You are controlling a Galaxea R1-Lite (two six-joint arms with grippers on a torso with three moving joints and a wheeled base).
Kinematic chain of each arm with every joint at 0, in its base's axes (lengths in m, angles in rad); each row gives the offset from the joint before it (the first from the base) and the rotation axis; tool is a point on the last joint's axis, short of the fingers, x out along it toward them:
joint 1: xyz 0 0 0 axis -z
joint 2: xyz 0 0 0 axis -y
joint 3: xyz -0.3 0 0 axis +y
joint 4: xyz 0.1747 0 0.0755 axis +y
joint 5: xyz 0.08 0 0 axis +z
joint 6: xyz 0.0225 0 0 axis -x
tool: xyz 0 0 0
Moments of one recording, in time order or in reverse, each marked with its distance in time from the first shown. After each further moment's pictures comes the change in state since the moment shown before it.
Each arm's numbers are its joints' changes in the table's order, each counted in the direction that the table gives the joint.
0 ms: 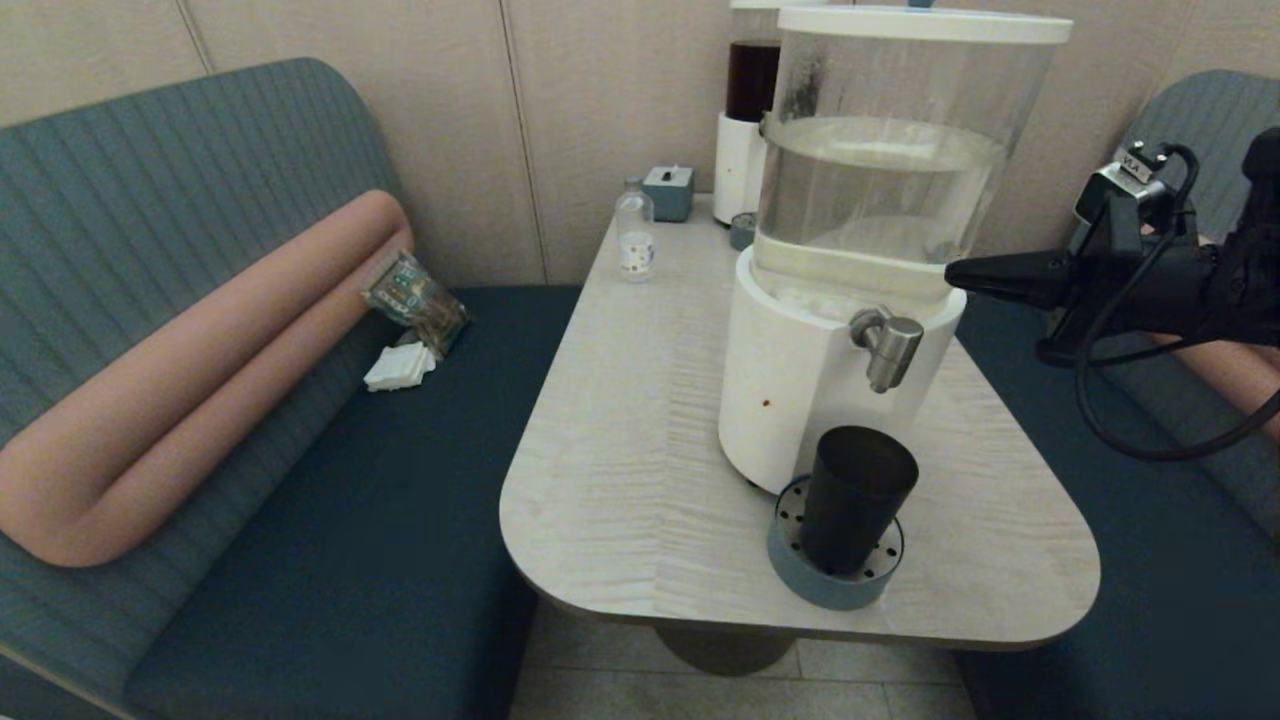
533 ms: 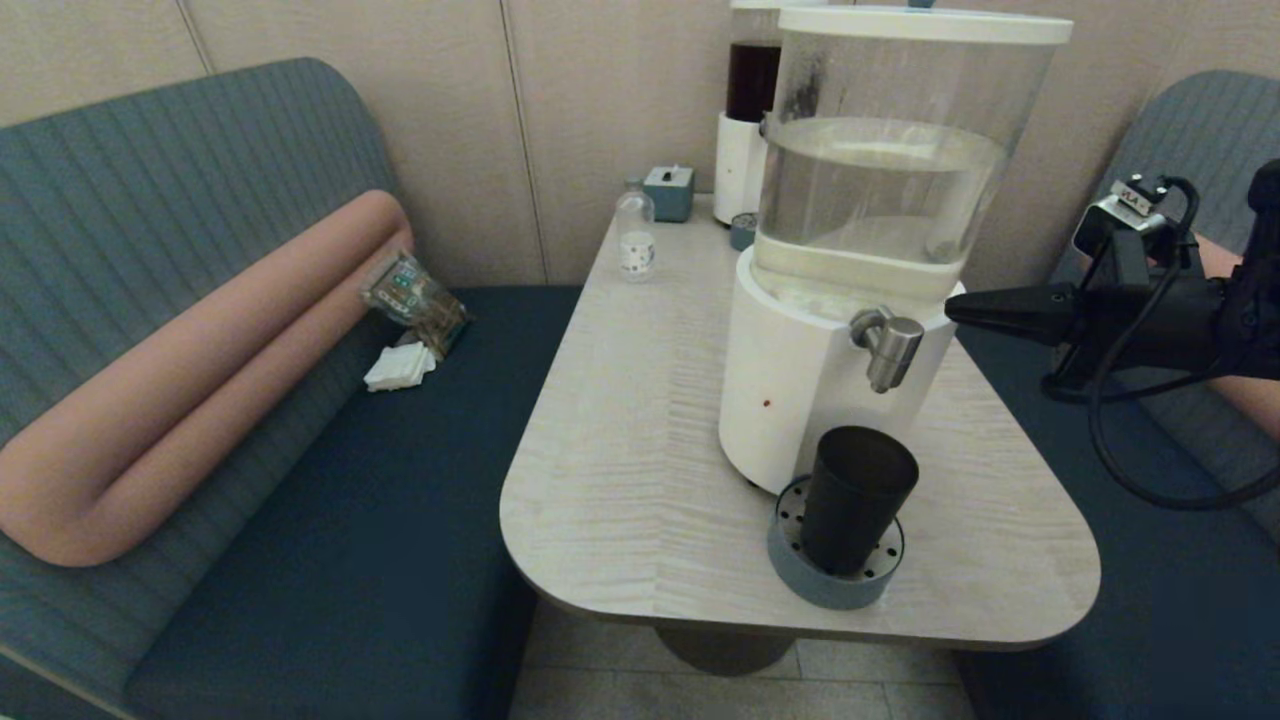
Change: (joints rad) left arm 0.000 0.000 0.000 0.000 0.000 0.000; right arm -0.006 0.063 0.112 0.002 0.003 0.001
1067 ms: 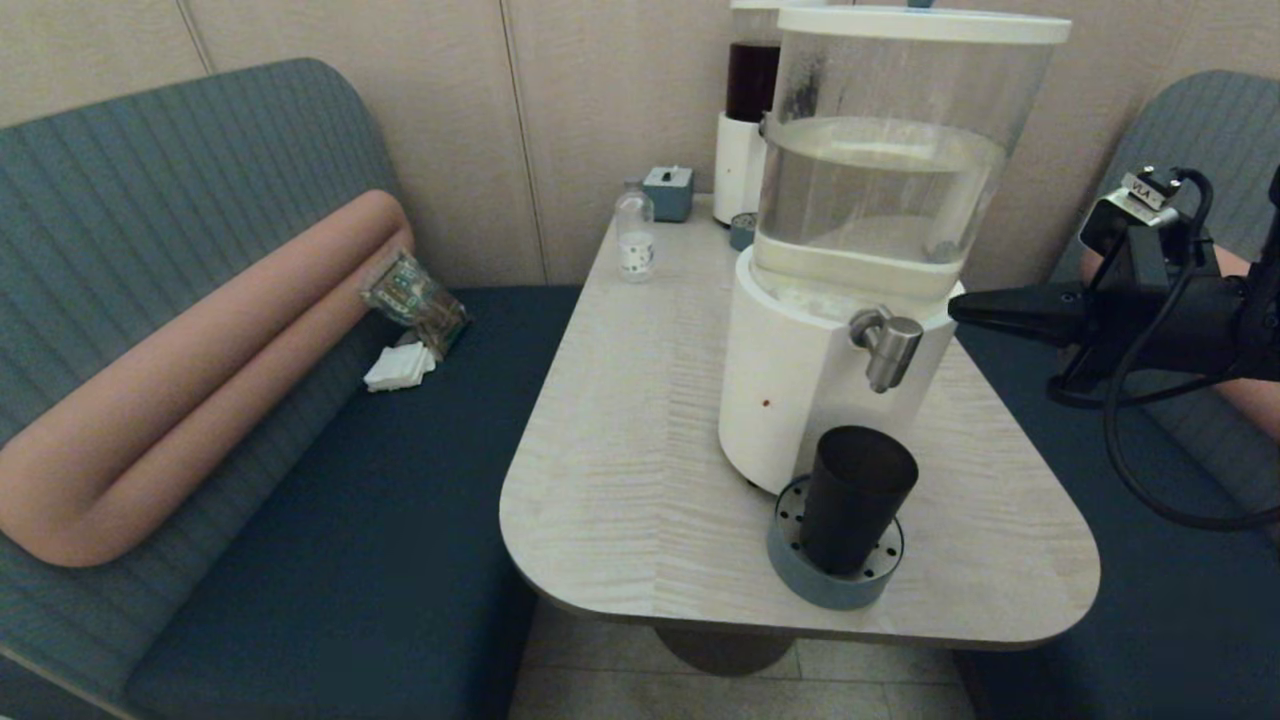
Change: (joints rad) left arm 0.000 0.000 0.000 0.000 0.000 0.000; right arm -0.030 0.040 0.027 0.001 -0.002 0.001
